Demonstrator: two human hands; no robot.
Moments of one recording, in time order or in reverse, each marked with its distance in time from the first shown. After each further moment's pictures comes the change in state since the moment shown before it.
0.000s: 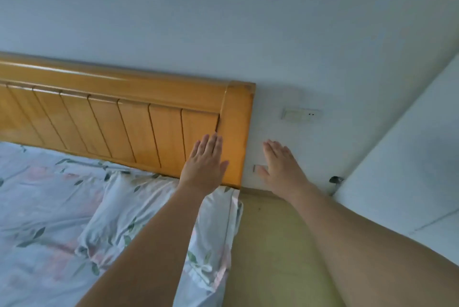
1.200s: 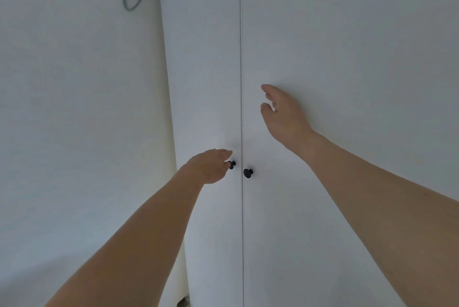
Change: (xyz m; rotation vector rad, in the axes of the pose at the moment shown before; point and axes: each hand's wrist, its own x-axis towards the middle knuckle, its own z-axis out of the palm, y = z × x) left_hand 0.244 0.595 -0.211 -0.138 -0.036 0.980; right_hand -0.231 0.330 -0.442 0.249 1.126 0.537
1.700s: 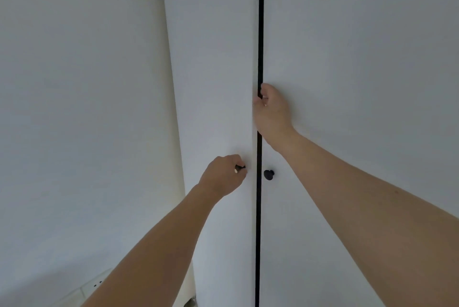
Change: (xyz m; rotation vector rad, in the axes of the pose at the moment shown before) left_hand 0.010 -0.025 0.039 -0.407 0.264 -0.015; right_hand 0.042 -0.003 0.094 0.209 0.149 0.140
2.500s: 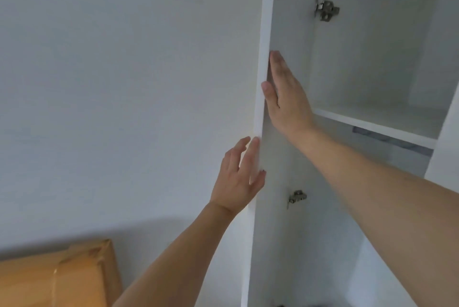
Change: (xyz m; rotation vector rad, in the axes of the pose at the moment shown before) left_hand -0.127 -0.161 -0.100 0.333 0.768 0.203; right_hand -0.026 -0.072 0.210 -0.194 -0.228 -0.779
